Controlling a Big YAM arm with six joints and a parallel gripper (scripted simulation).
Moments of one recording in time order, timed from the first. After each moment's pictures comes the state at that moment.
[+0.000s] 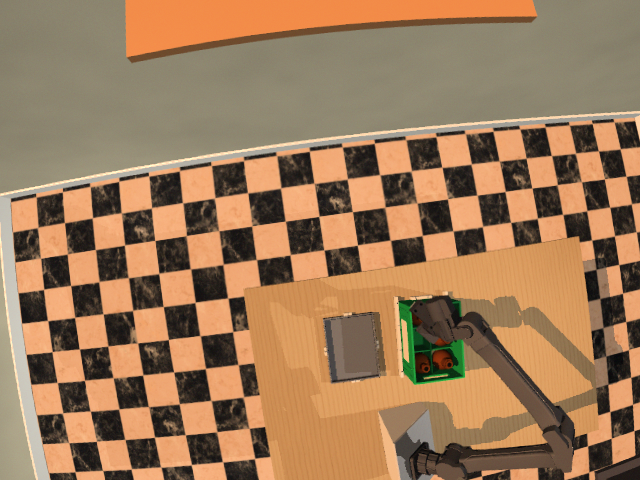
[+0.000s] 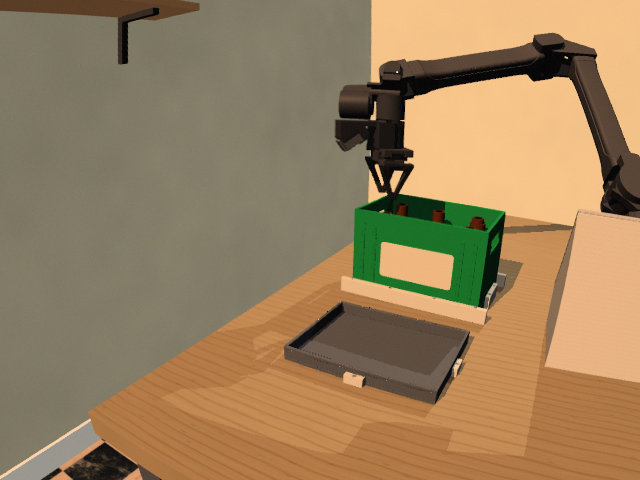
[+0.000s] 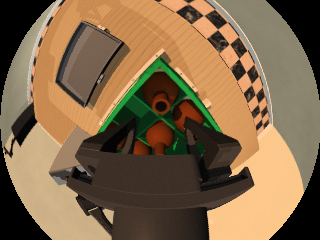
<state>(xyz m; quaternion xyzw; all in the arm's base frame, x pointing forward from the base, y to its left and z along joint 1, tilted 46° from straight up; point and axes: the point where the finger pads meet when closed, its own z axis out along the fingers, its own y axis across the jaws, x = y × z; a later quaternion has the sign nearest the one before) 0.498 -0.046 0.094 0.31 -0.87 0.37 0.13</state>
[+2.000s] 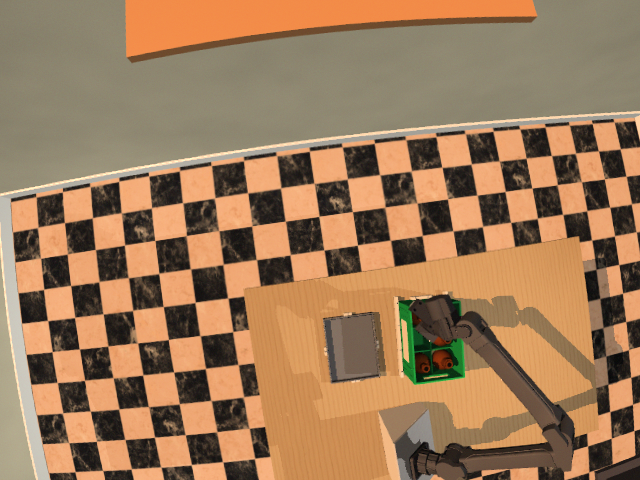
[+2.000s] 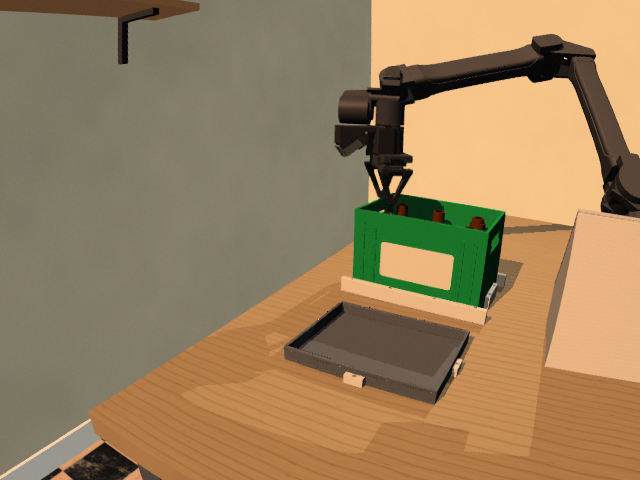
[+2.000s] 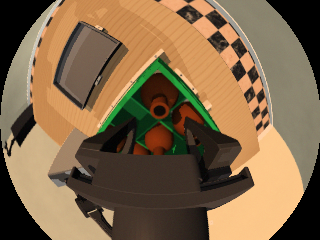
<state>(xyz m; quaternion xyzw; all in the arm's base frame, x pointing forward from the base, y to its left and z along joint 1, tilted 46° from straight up) 0.500 -0.055 0.087 0.31 -0.87 0.37 0.13</state>
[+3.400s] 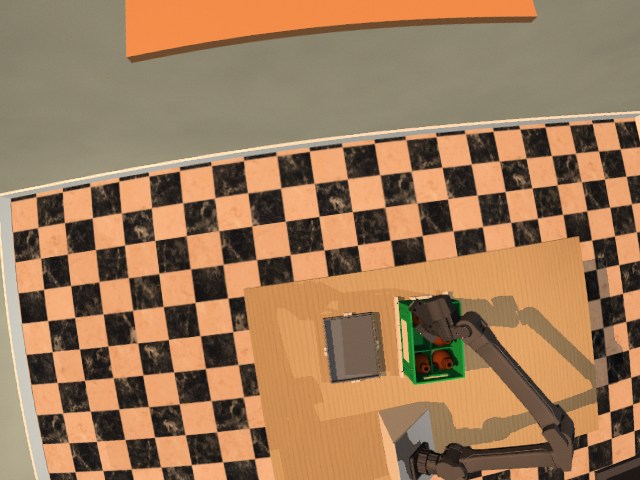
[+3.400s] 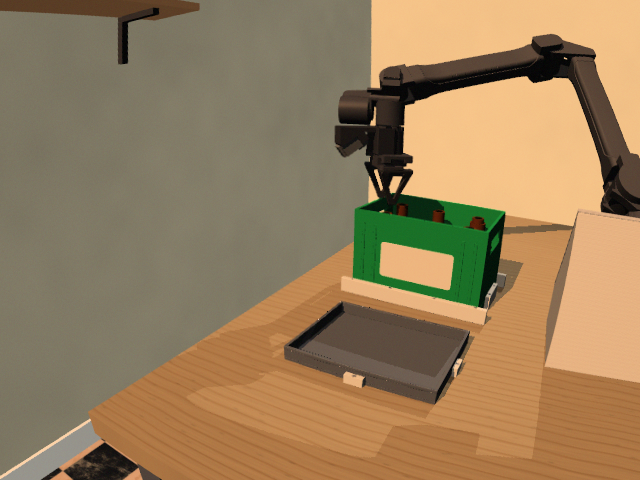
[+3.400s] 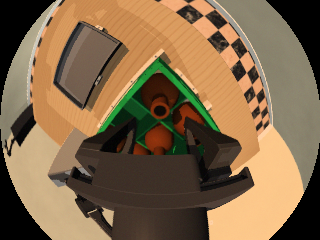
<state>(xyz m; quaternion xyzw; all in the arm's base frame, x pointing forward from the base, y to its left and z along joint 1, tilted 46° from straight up) 0.499 -0.055 0.087 0.31 -0.87 0.37 0.13</state>
